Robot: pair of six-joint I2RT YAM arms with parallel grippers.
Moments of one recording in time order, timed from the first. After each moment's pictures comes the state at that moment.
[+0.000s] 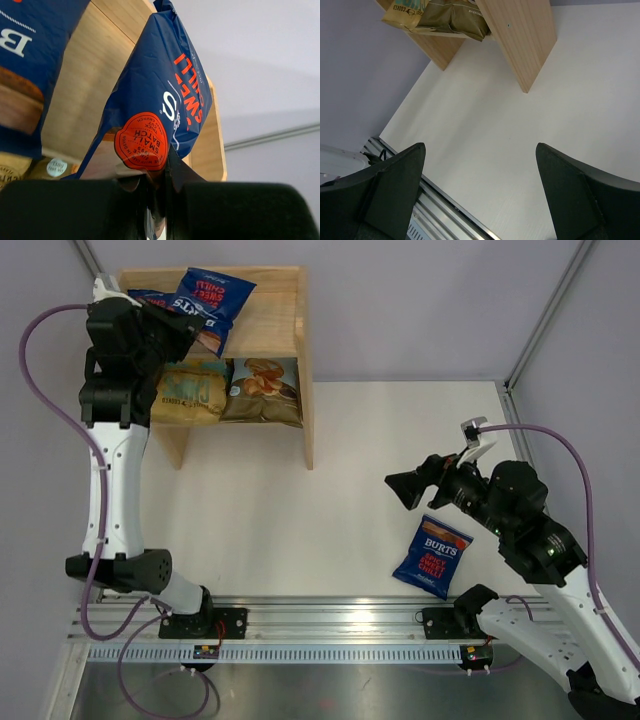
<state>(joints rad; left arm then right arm) -0.04 1.49 2.04 -0.66 0.10 -0.92 0.59 0.72 1.08 -0.53 -0.10 0.45</state>
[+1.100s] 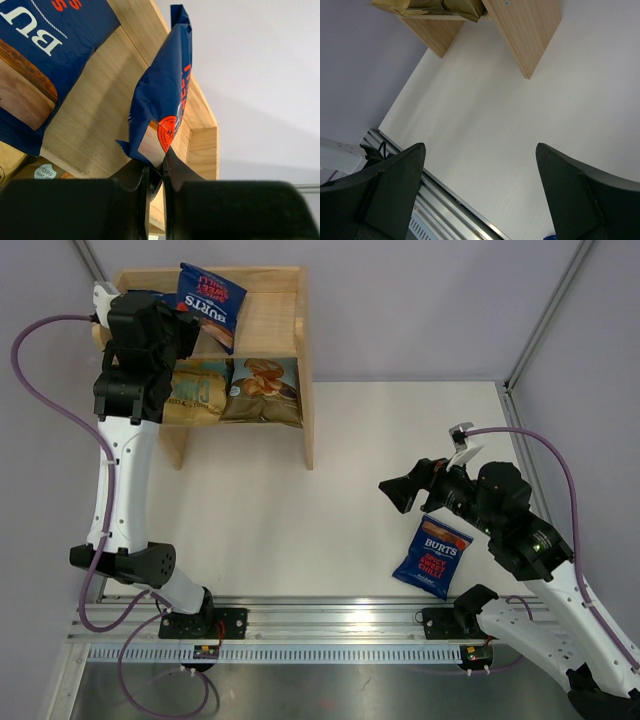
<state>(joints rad) -0.14 1.57 2.15 -0.73 -0.23 -1.09 0.59 0.72 0.99 -0.49 -0.12 0.48</state>
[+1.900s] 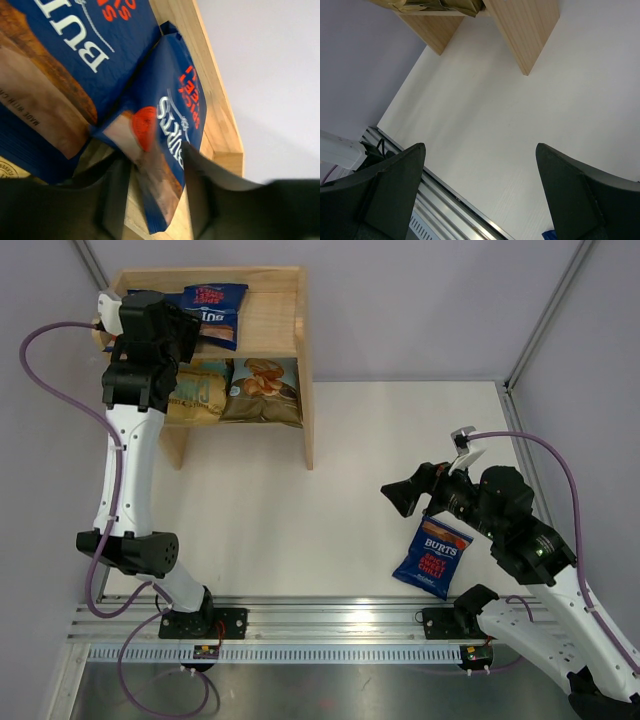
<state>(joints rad) -0.12 1.64 2.16 -0.77 -0.29 -1.15 0.59 0.69 0.98 -0.51 -0.12 0.48</state>
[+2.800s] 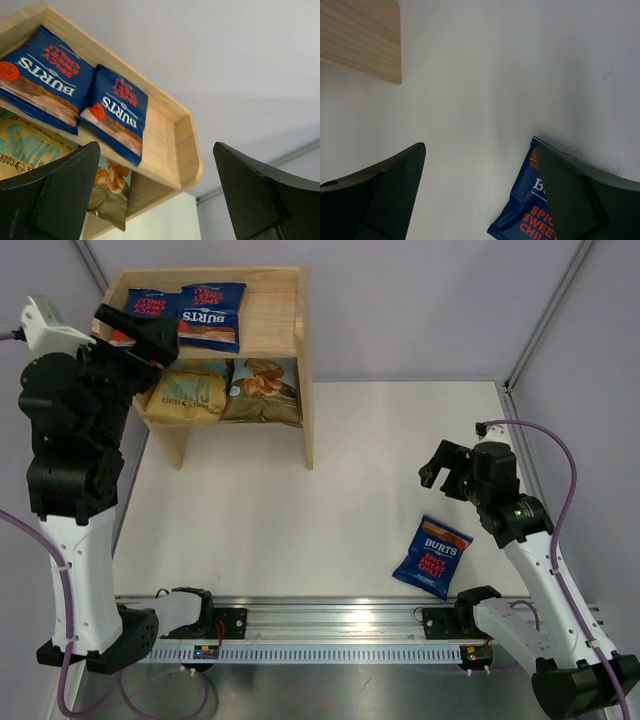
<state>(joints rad) -0.12 1.26 2.09 -0.72 -0.17 -0.74 0.28 0.87 0.95 -0.63 0.06 0.49</state>
